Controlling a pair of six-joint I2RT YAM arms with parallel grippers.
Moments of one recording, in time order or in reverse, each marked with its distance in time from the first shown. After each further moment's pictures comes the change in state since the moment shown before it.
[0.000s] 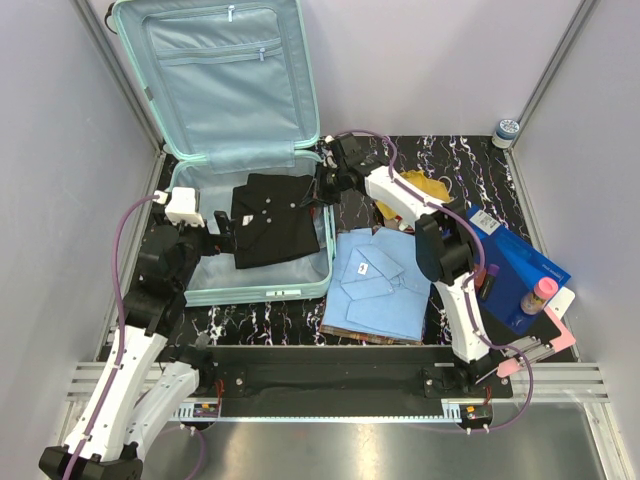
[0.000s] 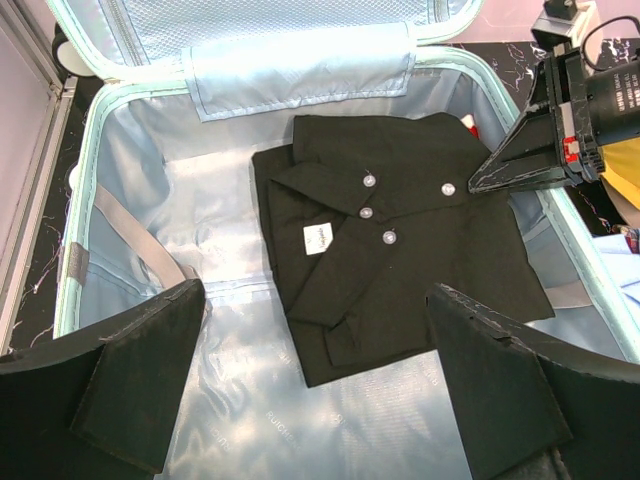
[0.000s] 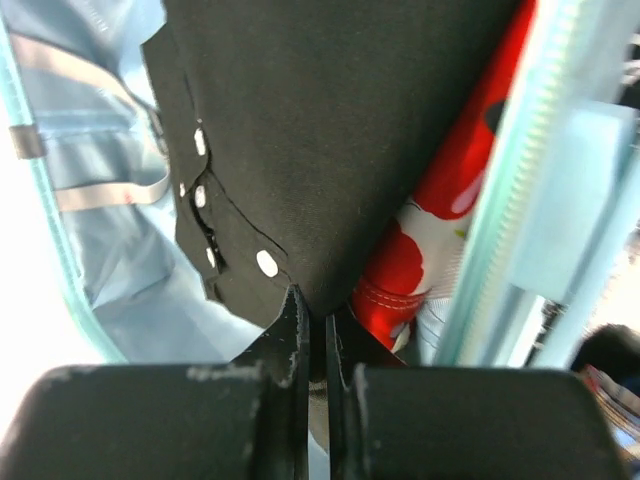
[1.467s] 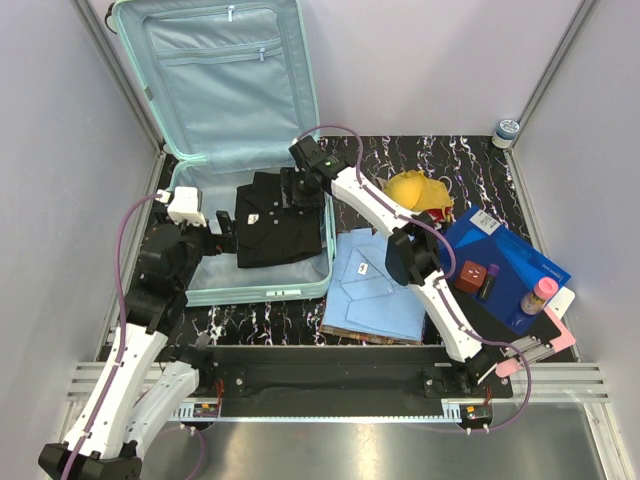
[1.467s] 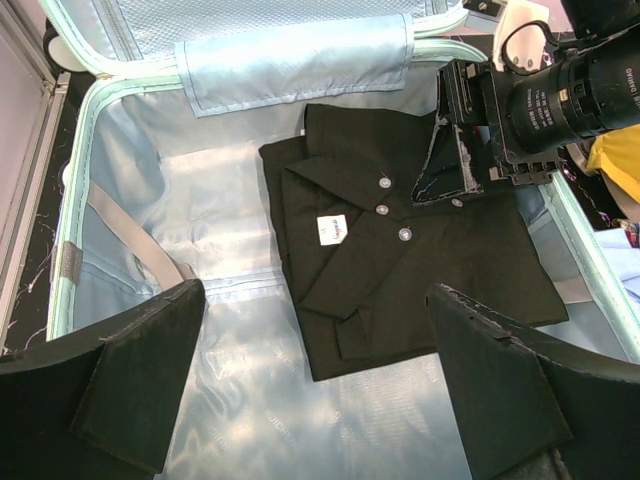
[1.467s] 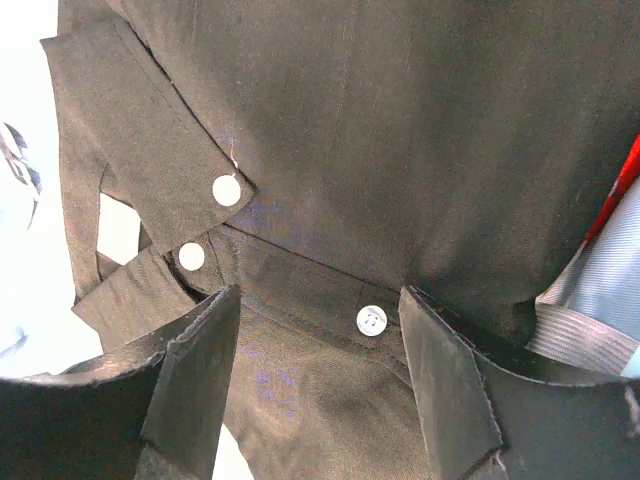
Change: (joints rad) left arm -0.008 0.013 0.000 0.000 0.001 0.000; right arm 0.145 0.248 0.506 -0.381 0.365 -0.159
